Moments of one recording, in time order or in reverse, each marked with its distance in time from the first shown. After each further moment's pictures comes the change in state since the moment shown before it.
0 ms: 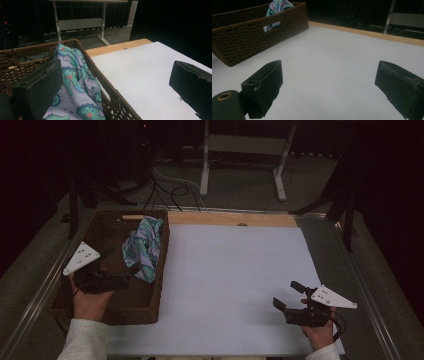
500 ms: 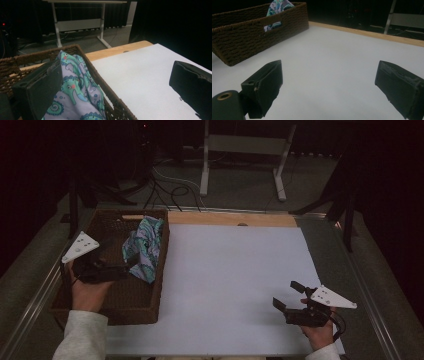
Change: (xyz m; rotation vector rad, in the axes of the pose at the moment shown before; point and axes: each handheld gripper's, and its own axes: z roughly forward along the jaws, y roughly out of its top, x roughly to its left) left arm 0.009 0.016 0.007 -0.002 -0.018 0.009; right arm 0.001 0.000 0.001 0.001 0.001 -0.003
